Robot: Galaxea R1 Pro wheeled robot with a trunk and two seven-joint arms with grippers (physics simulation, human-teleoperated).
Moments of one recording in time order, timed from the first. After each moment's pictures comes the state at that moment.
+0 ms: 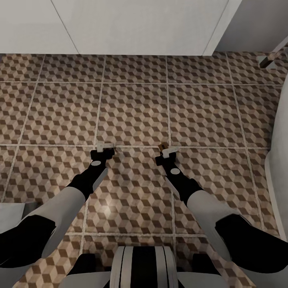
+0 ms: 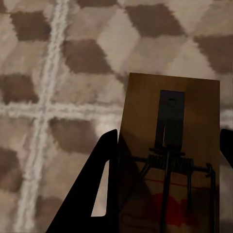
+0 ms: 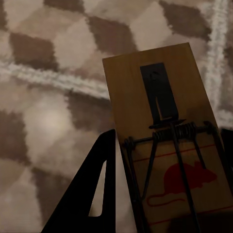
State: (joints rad) left arm -1.13 -0.01 -0.34 -0.52 0.25 0.01 0.36; right arm -1.12 0.15 0.33 -0.37 -0.03 -0.14 -0.16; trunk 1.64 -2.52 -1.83
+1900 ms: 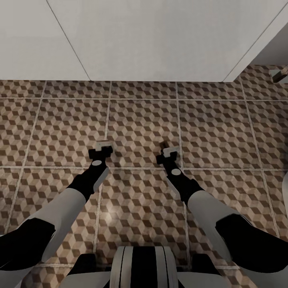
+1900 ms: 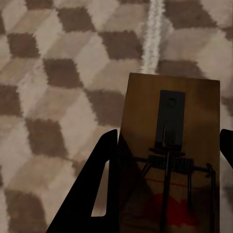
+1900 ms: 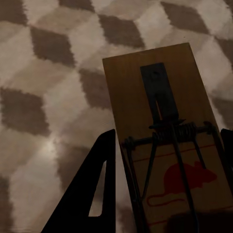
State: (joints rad) left arm -1.11 -0.01 -0.34 -0.58 0.25 0.00 0.46; right arm -1.12 0.15 0.33 -0.37 -0.02 -0.22 -0.17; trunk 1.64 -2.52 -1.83
